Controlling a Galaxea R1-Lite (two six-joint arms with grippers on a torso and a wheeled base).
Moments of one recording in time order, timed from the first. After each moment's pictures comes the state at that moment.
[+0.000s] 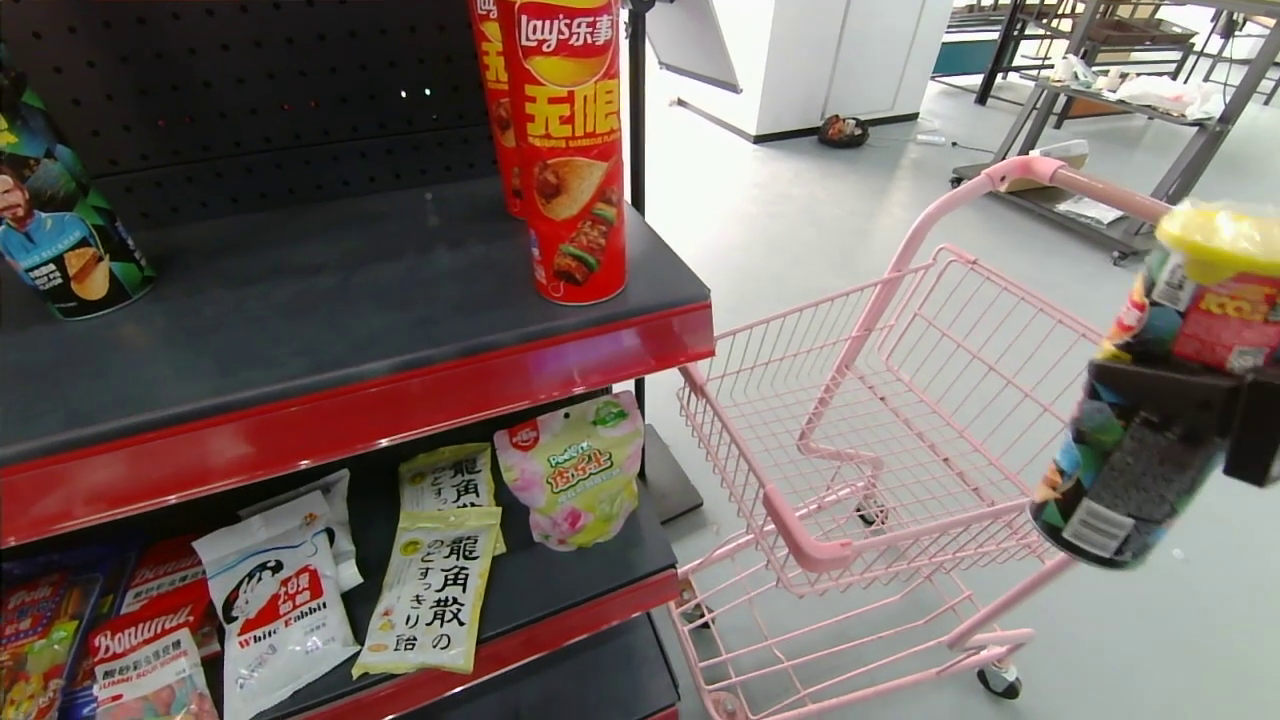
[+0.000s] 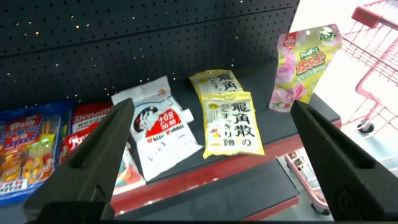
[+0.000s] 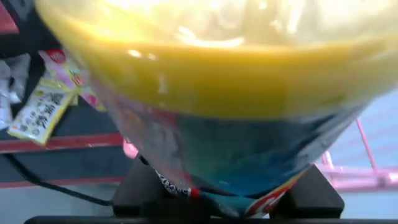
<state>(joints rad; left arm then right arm) 0.00 0.00 0.00 0.00 0.02 0.00 0.18 1.08 -0.75 -0.06 0.10 -0.06</state>
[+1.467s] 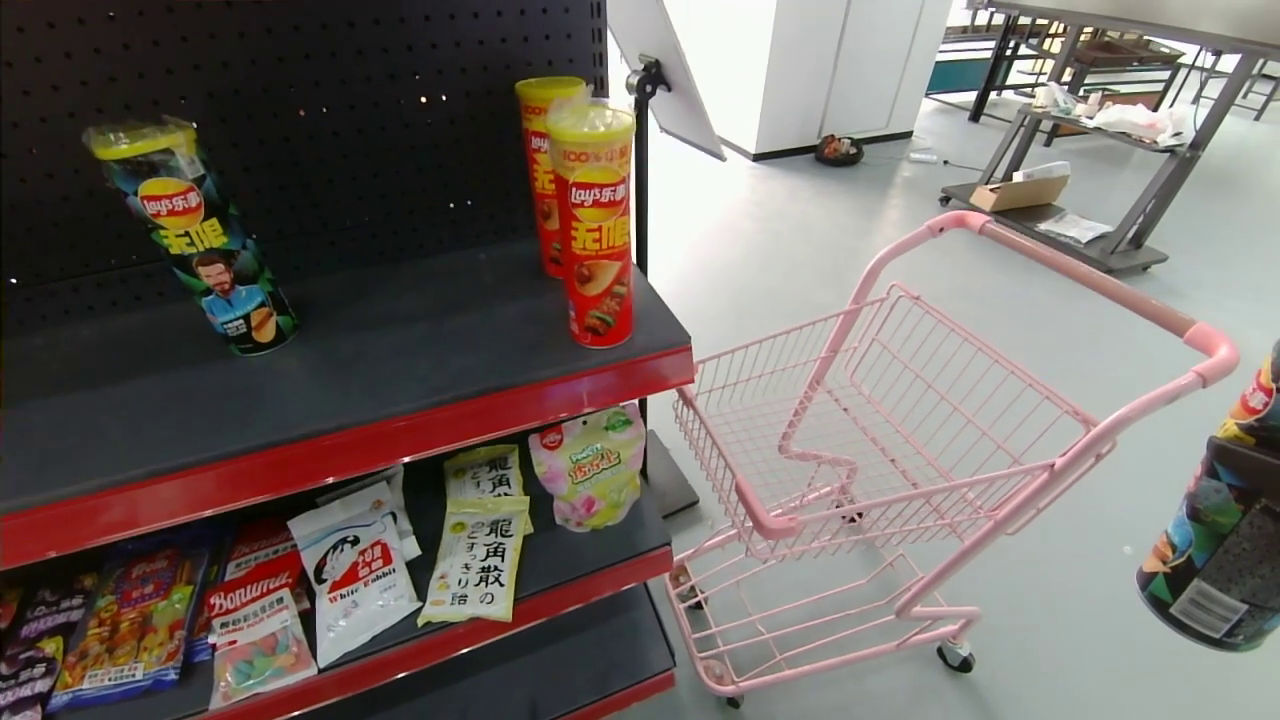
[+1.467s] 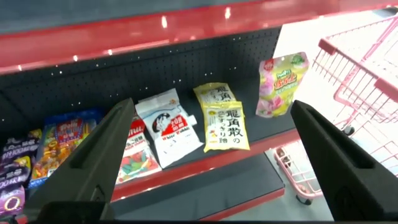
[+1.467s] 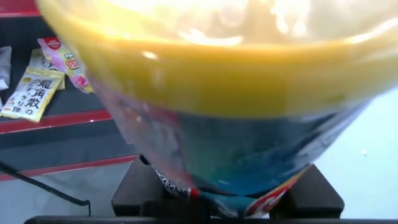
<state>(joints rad) 0.00 0.00 0.00 0.00 0.02 0.00 0.03 0.89 -0.60 -0.04 0.10 -0.15</state>
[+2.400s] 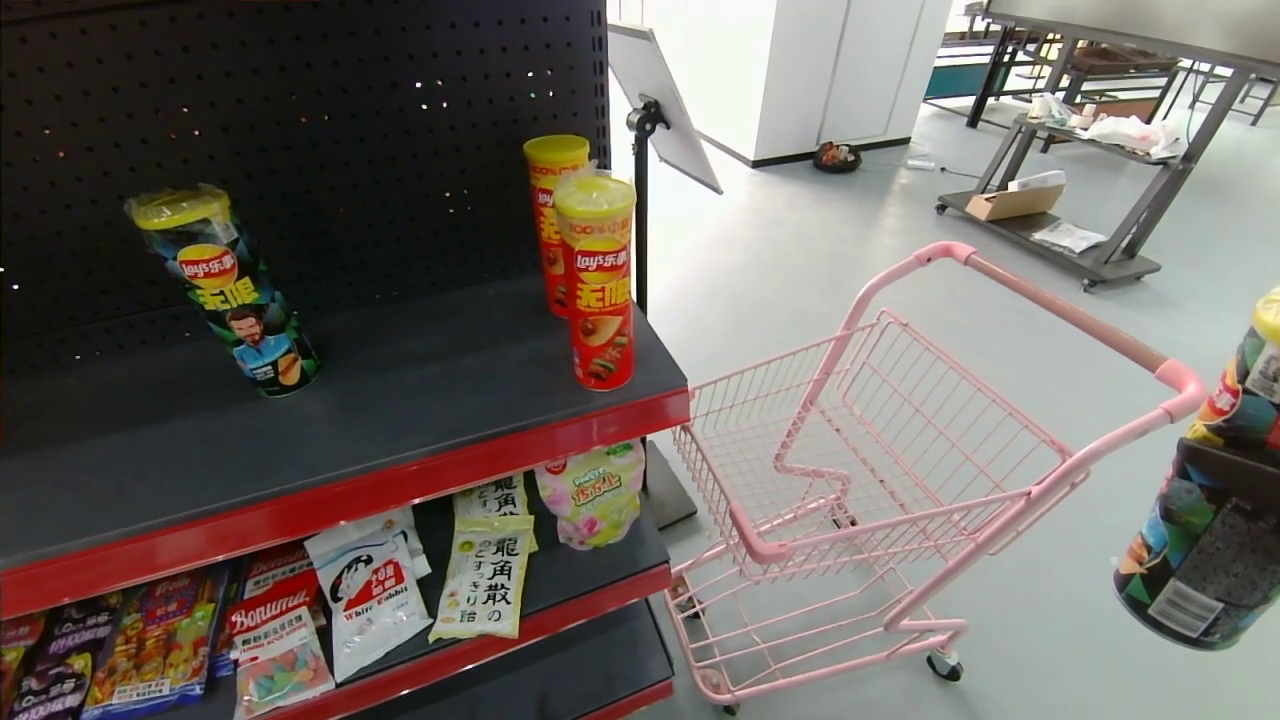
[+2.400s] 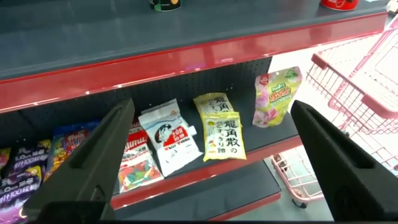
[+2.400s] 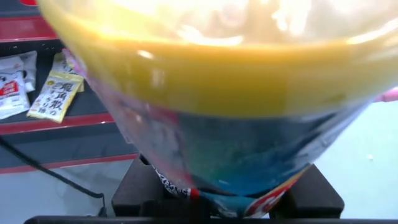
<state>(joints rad) 0.00 0.00 0.00 0.00 0.02 0.00 0.03 0.93 -0.61 -0.05 0.15 -0.14</state>
